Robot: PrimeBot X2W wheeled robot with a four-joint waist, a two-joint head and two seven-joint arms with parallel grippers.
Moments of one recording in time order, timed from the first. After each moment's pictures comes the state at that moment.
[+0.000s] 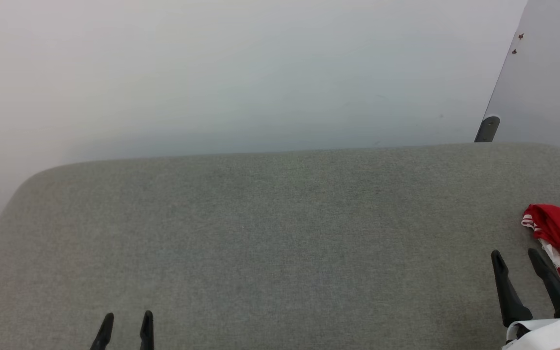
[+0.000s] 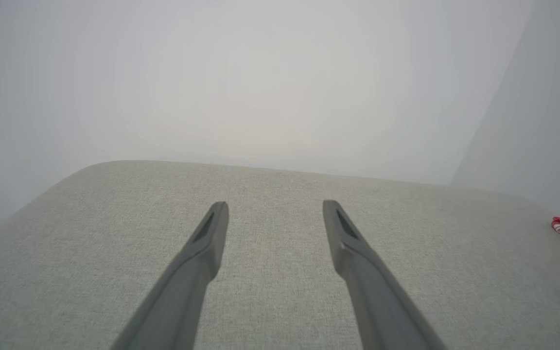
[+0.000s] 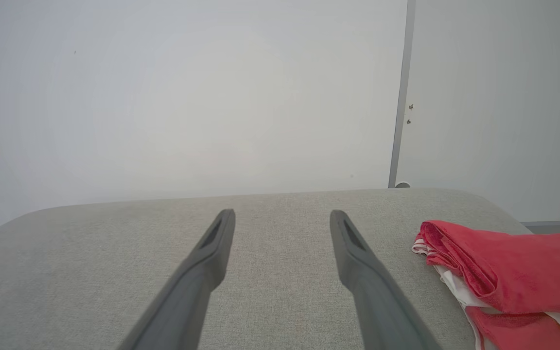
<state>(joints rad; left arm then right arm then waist) 0.27 0.12 0.06 -0.02 -0.26 -0.13 -0.26 0.04 -0.25 0.01 0.06 0.37 0.13 -0.11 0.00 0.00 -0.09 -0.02</state>
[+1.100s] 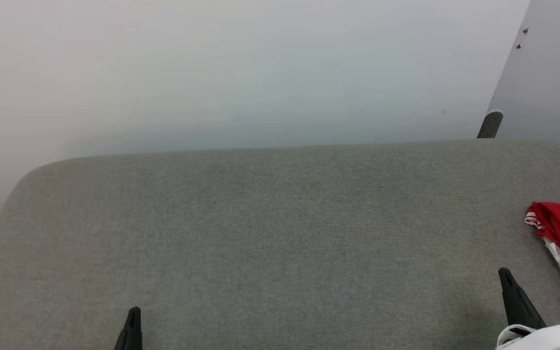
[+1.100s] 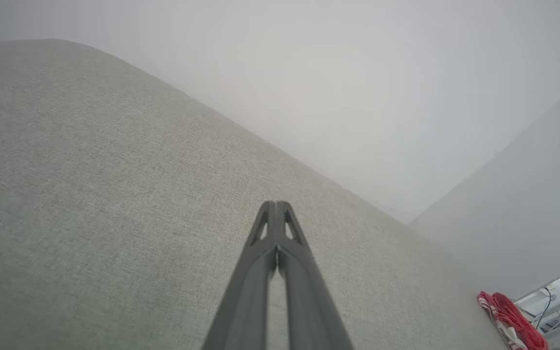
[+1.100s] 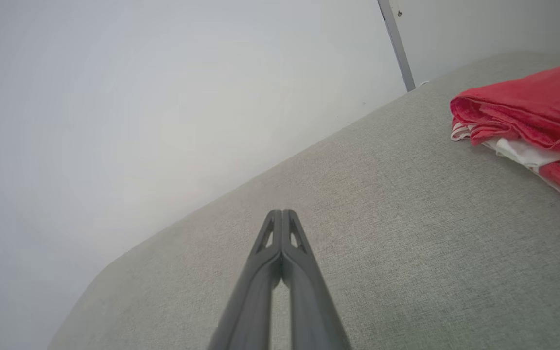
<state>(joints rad) 0.18 0.09 0.05 0.10 -0.67 -0.13 -0.17 0.04 -0.16 -0.02 0.16 0.73 0.13 -0.04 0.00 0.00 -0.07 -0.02</state>
